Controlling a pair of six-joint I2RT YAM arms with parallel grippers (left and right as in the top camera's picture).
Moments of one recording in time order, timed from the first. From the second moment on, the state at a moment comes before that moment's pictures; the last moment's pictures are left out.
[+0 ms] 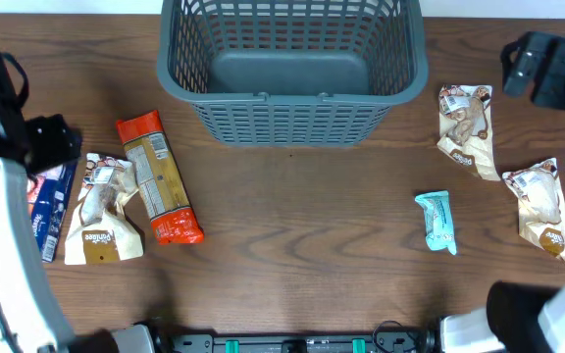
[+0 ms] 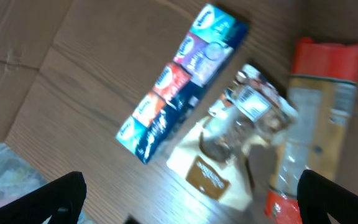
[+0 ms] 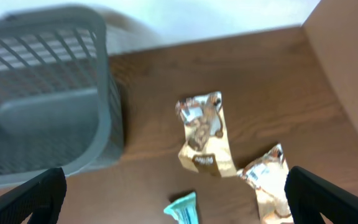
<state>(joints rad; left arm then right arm) 0.35 1.49 1.68 -1.35 -0.28 -0.09 -0.09 1.70 2.59 -1.66 0.06 0.10</state>
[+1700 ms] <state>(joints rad) 0.71 1.76 1.38 -0.95 -0.04 0.66 -0.09 1.87 2.58 -1.63 0.11 0.09</state>
